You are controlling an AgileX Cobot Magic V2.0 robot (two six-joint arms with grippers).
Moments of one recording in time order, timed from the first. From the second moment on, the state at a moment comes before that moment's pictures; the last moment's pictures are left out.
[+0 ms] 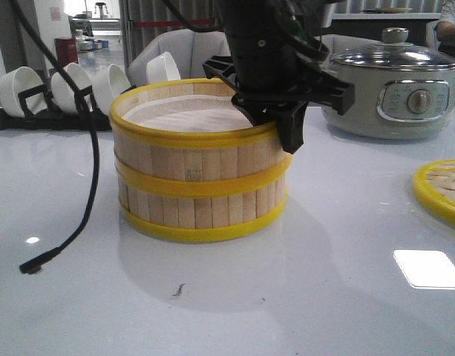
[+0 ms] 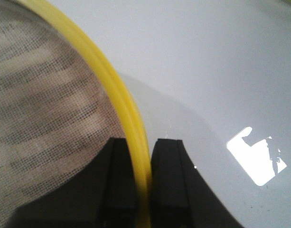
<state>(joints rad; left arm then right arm) -0.82 2.12 -1.89 0.07 0.93 -0.07 -0.03 0.89 -0.79 0.08 0.48 0.05</state>
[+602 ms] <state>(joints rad) -0.80 2.12 -1.90 0.07 0.92 -0.07 -0.03 0.89 -0.79 0.08 0.48 0.05</state>
